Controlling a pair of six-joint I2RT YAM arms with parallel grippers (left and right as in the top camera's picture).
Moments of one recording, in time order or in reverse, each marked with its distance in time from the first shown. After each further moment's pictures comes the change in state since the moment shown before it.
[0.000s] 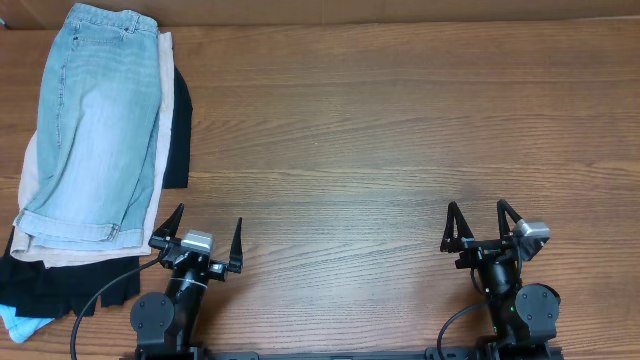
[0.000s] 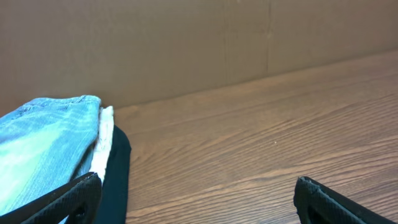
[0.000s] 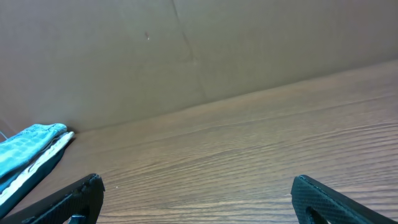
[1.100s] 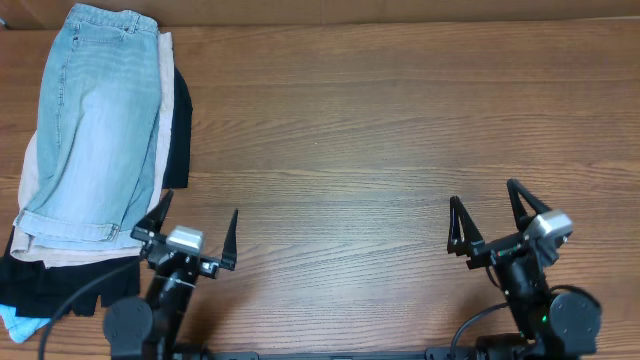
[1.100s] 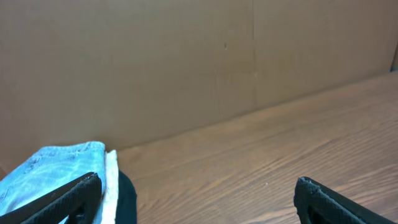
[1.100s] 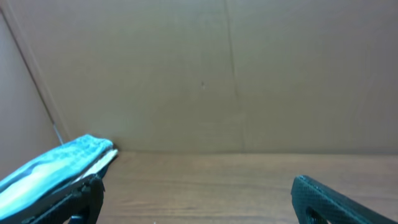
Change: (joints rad) left arm 0.000 0.172 0.313 -0.081 0.056 0.023; right arm 0.000 0.197 0.334 -0.006 -0.179 -0.109
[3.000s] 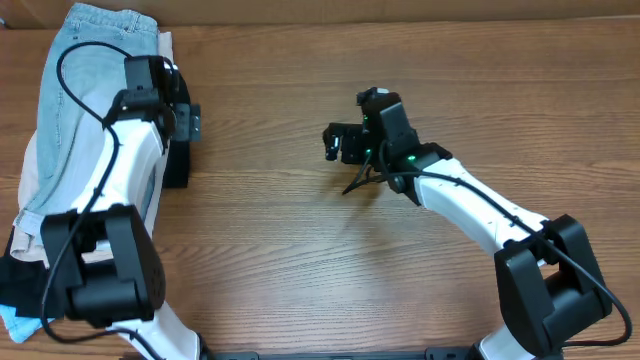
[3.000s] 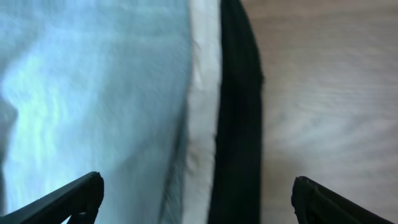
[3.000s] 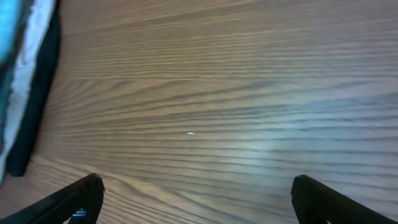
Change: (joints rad) left arm 0.049 1.693 1.056 -0.353 -0.554 -0.001; right arm 0.408 1.563 0.784 -0.119 0.169 0.291
